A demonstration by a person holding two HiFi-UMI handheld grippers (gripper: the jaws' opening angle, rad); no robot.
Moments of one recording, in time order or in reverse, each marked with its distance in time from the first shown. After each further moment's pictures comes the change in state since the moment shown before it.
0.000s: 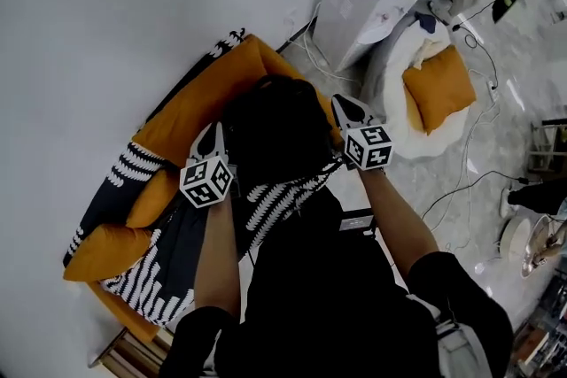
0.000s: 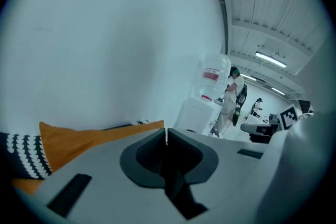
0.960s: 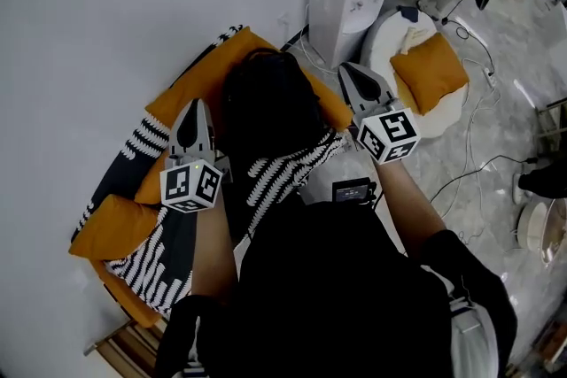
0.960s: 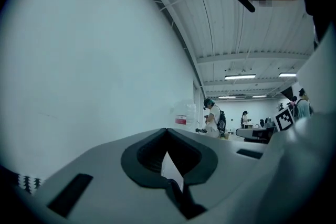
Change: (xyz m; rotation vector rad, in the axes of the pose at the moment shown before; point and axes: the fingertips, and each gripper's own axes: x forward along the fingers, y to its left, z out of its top) left arm -0.224 -0.137 0.118 0.197 -0.473 -0.121; right arm -0.234 0.074 0.123 -0.148 -0.414 0.066
